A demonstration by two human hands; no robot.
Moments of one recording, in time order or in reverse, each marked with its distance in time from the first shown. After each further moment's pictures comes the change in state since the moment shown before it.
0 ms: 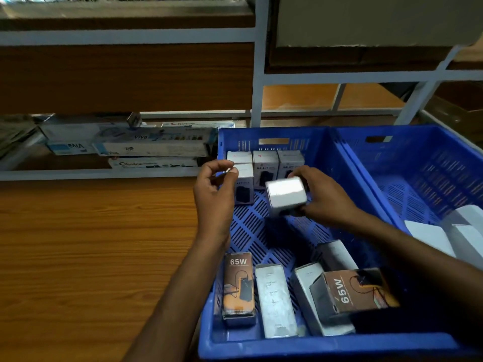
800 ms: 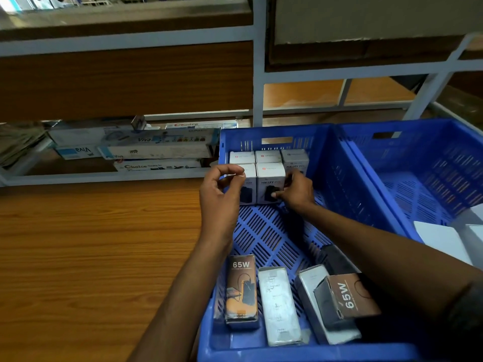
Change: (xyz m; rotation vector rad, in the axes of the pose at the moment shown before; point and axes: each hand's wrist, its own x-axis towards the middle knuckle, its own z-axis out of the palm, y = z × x) left_hand 0.001 -0.001 0.005 0.110 -0.066 -0.005; right_hand 0.080 0.024 0.087 0.339 0.173 0.490
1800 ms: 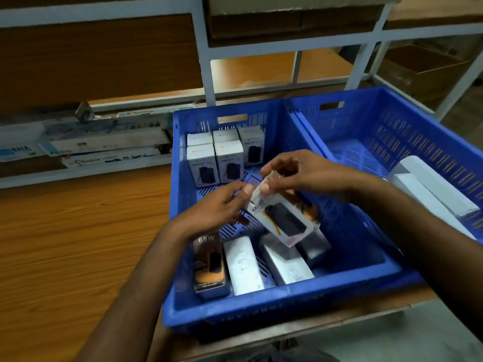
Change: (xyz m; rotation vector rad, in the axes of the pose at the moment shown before) left_hand -0.030 -0.013 0.011 0.483 -0.993 -0.112; right_hand -0.132 -0.023 -0.159 0.060 -0.538 -0.222
